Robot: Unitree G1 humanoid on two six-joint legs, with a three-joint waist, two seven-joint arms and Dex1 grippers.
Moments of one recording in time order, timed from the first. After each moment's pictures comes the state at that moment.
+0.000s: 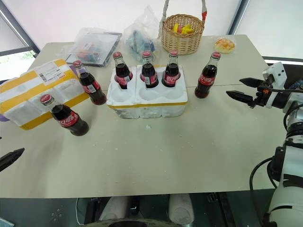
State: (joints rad) left arm 0.55 0.78 1.00 -0.35 -0.60 0.52 -0.96; right arm -0.91 -0.92 -0.19 1.14 0.19 -0.05 1.33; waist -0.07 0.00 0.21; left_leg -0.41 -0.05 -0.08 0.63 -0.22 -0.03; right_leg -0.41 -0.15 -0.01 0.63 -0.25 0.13
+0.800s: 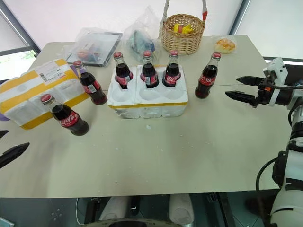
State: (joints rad) left arm 0.51 0.81 1.00 -0.39 -0.65 0.58 -1.00; right arm -0.86 -0.95 -0.19 0.90 0.21 0.13 1.44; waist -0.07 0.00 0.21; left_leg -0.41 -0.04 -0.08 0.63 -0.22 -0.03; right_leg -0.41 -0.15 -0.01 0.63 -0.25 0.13
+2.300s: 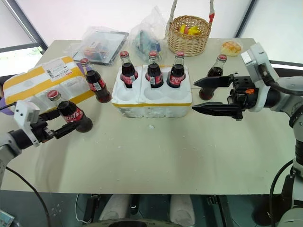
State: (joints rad) left arm -0.04 0.77 0.40 -0.16 -0.54 0.50 -0.84; right arm -0.58 -0.99 -0.25 -0.18 0.81 0.84 1.32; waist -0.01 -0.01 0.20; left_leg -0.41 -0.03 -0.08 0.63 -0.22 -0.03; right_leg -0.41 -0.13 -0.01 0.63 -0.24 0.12
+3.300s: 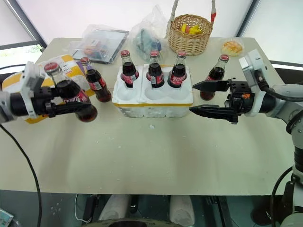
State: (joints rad) left arm -0.62 1.00 0.17 -0.16 -0.73 0.87 -1.10; right arm -0.48 -0.98 -0.28 -0.21 0.87 0.82 1.22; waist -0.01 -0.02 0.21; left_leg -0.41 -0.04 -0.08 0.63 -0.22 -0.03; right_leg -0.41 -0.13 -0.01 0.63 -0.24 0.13
